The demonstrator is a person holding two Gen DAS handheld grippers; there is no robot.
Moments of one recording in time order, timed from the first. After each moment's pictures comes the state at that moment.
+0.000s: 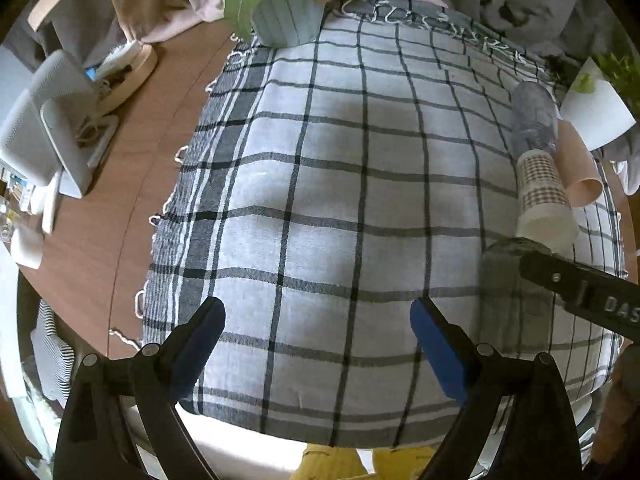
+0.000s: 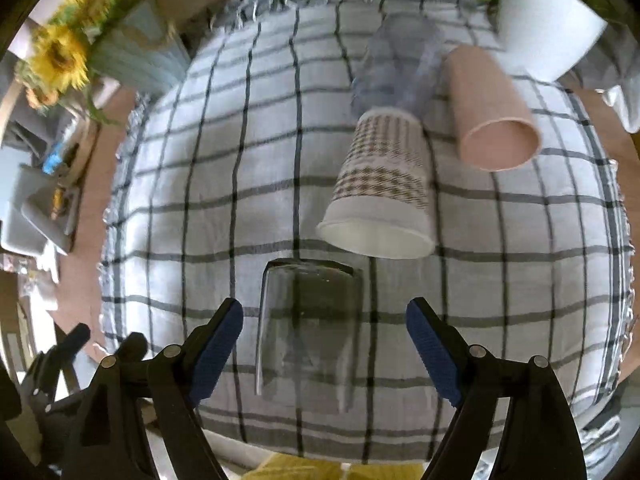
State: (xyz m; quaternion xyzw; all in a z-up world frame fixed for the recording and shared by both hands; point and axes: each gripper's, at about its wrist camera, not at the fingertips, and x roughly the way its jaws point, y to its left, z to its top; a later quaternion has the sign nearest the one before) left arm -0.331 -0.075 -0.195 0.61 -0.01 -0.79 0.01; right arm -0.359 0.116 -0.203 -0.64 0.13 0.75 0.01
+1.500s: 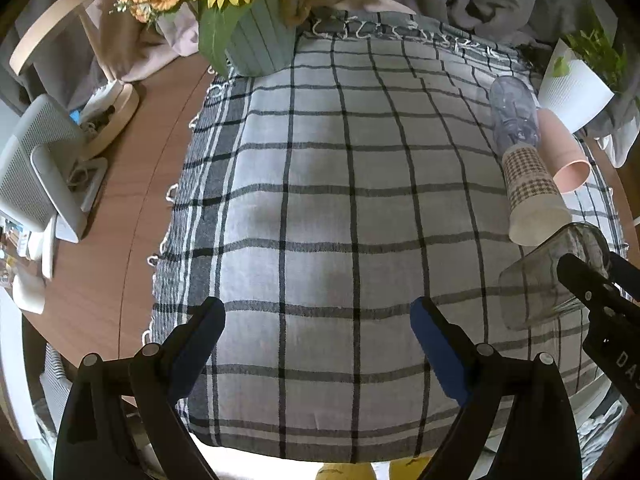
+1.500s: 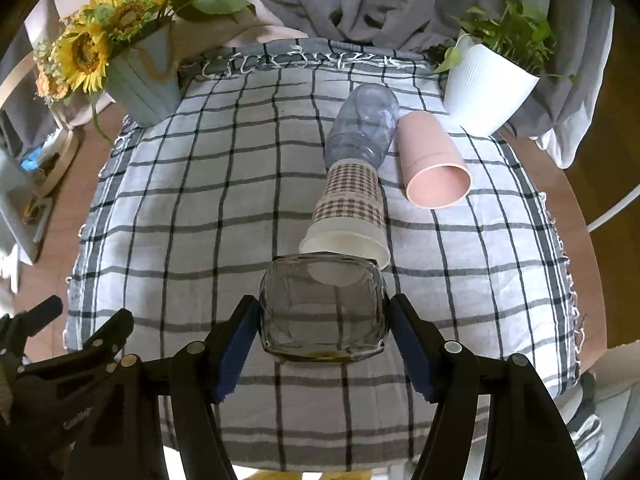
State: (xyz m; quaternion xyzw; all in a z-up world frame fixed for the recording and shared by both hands) left arm -0.332 -0.071 -0.189 0.57 -0.06 -0.82 -0.03; right arm -0.316 0.086 -0.161 -0.54 0.05 0.83 0.11
